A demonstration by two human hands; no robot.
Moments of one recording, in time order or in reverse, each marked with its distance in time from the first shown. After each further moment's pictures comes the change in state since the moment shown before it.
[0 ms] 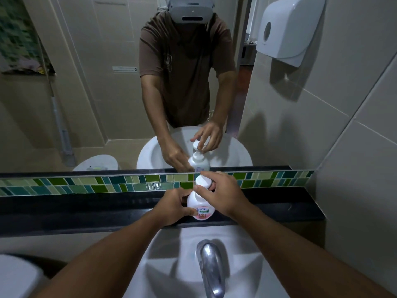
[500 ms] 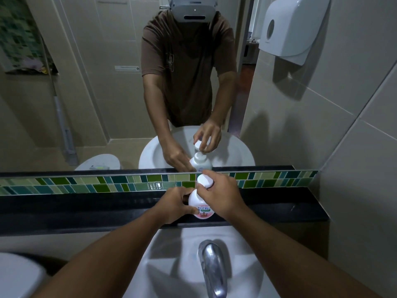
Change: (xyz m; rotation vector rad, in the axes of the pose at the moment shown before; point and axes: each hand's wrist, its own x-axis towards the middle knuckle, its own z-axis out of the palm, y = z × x) left_hand 0.006 -0.004 -0.006 0.067 -0.048 -0.006; right_hand -0.001 -0.016 0.011 -0.055 0.083 0.090
